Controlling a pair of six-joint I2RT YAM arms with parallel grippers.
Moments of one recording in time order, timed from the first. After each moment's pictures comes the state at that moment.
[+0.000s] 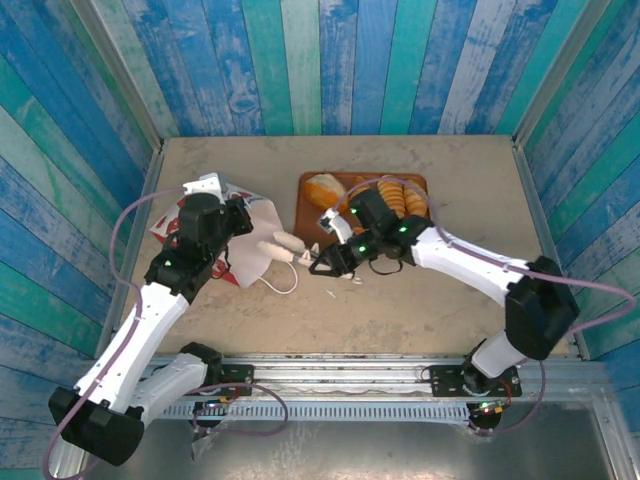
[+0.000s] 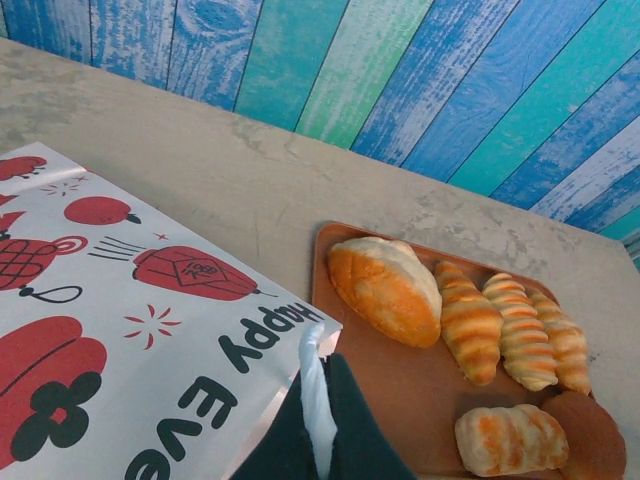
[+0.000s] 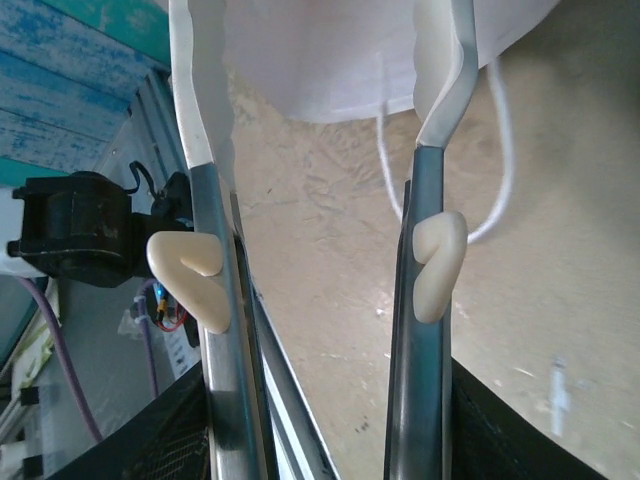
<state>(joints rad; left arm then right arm) -0.37 0.91 0.87 -0.36 -0.15 -0.50 0.79 1.59 1.13 -0.41 -0.64 0.30</state>
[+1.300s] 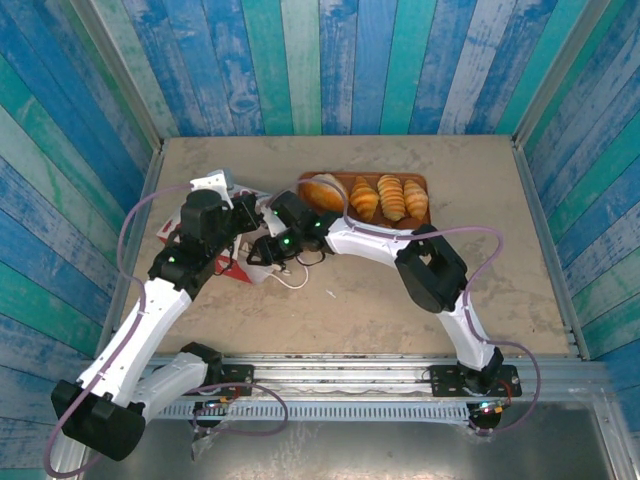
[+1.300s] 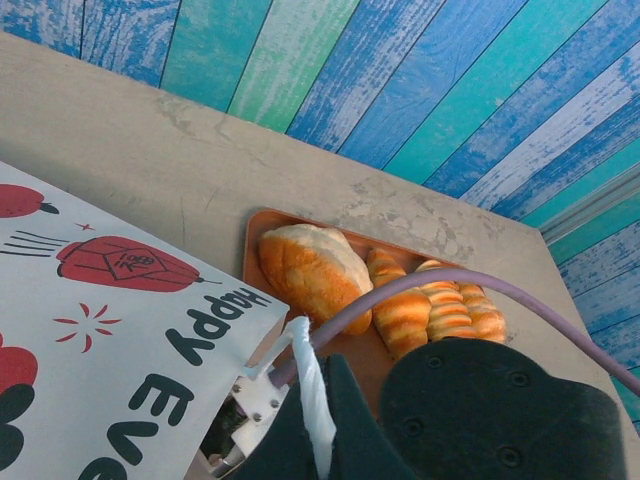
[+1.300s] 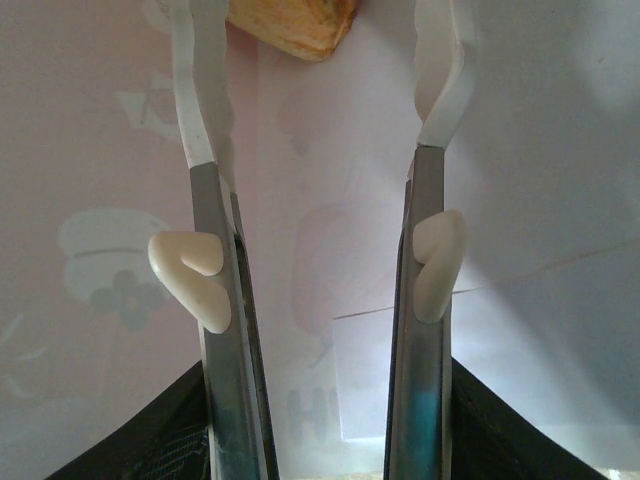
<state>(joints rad) -0.37 0.94 0.87 -0.30 -0.02 -0.56 0.93 2.20 1.69 -0.30 -0.50 0.56</state>
